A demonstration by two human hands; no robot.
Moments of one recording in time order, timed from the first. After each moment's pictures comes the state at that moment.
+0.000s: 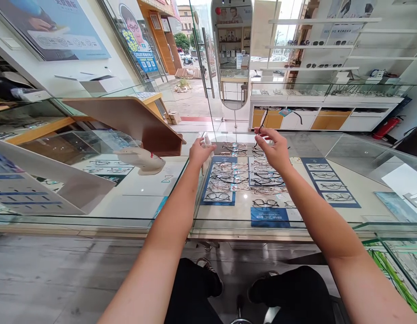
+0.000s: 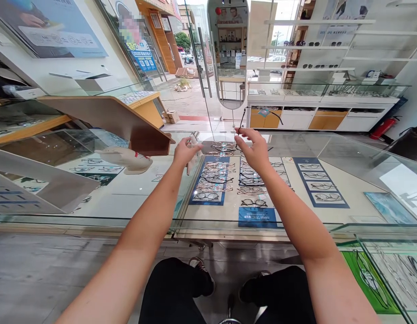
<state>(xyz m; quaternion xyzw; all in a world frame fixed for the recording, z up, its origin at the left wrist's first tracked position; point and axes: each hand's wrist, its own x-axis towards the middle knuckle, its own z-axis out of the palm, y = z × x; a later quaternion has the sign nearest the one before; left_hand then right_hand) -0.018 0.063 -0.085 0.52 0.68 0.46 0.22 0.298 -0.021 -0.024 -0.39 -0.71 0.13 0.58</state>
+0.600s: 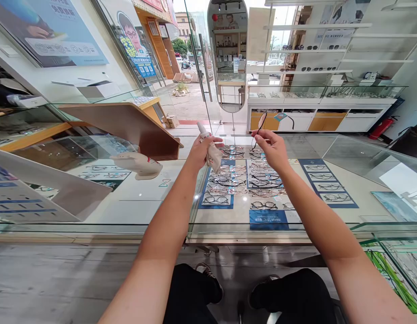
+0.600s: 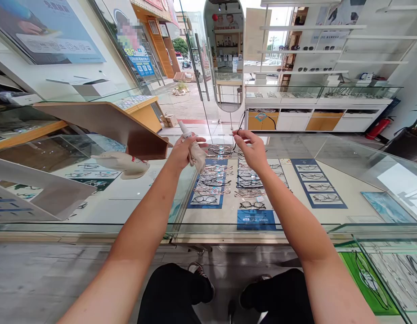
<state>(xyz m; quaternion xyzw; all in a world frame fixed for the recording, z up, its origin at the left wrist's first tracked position) 0.020 0.033 -0.037 0.51 0.37 0.59 0.50 0.301 -0.021 -0.016 -0.40 -0.67 0.20 0.59</state>
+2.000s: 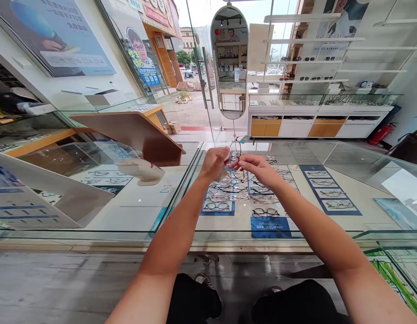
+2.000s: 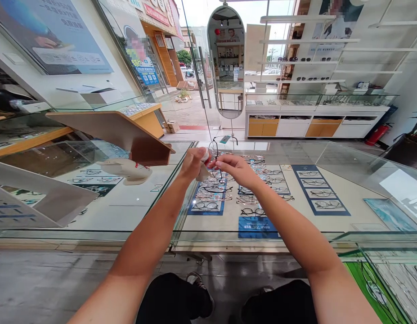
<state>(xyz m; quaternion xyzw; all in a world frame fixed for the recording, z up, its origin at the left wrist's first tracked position) 0.054 -0.021 -0.013 0.70 0.36 0.52 0.32 0.266 -0.059 -0.013 -0.24 -0.70 0.50 0.45</state>
